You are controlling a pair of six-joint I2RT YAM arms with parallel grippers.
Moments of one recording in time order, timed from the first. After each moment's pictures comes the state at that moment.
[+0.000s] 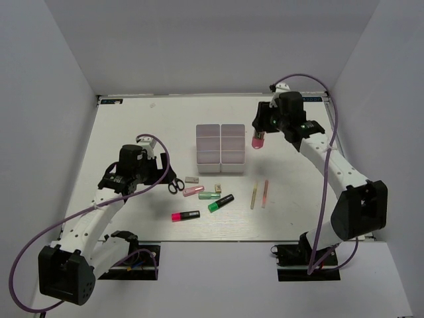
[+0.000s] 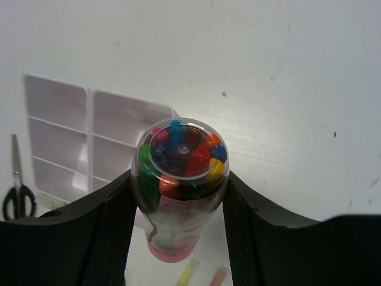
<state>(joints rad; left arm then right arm) -0.25 0.97 0.68 -0.45 0.21 -0.30 0.35 1.47 1.23 -0.34 -0.07 0.18</state>
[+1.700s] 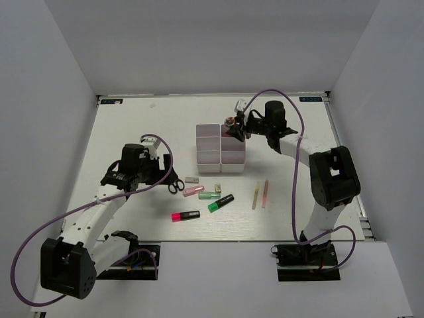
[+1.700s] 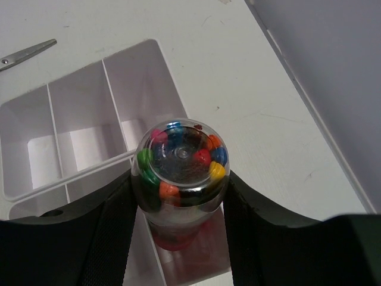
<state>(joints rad) -0.25 1.03 0.68 -0.43 0.25 -0.25 0.36 1.81 1.17 0.32 -0.79 -0.52</state>
